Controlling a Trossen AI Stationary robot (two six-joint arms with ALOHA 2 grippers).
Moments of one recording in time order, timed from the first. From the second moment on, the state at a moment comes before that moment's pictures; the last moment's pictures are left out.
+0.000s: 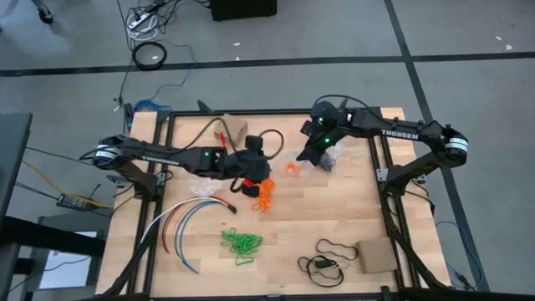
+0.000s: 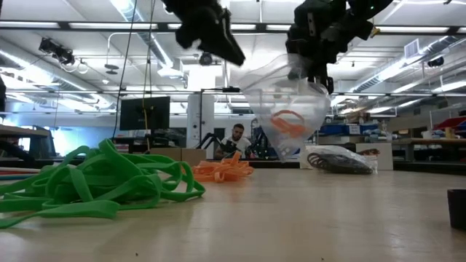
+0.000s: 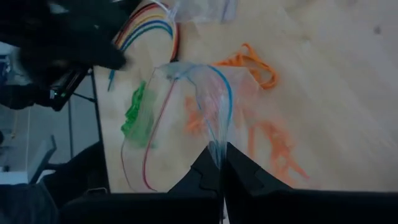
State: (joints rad) left arm -0.06 1.55 1.25 -0.37 -0.41 0.45; right arm -0.41 1.37 1.05 -0.54 -0.54 0.39
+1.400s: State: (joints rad) left arm 0.32 1.82 0.97 -0.13 0.31 0.44; right arm -0.48 1.37 1.05 -0.71 -0.62 0.31
